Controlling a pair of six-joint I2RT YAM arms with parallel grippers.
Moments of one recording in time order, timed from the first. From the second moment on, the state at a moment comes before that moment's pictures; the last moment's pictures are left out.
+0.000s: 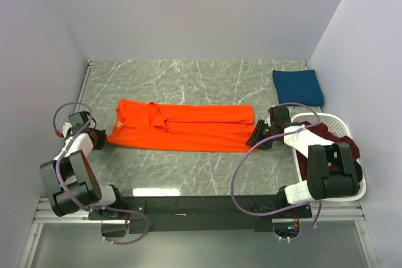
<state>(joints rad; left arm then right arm) 0.42 1.33 0.59 -0.25 -0.05 -0.97 0.08 1.42 0.63 -0.33 -0.32 0.54</state>
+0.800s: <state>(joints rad) 0.43 1.33 0.62 -0.38 -0.16 -0.87 0.07 1.42 0.63 -0.33 -0.34 0.54</state>
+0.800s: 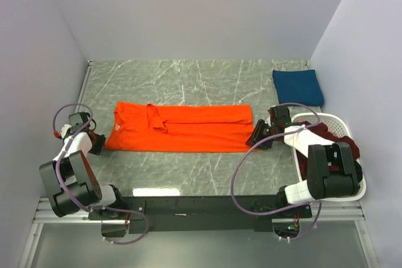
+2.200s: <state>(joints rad) -0.26 1.56 0.88 -0.33 -0.06 -1.03 0.37 1.32 0.71 -0.39 -0.20 0.51</state>
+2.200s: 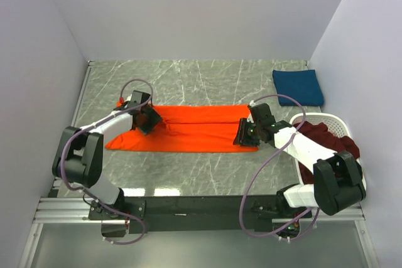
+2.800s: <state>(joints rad) -0.42 1.77 1.23 -0.38 -0.11 -0.95 0.37 1.32 0.72 -0.42 -0.18 0.48</state>
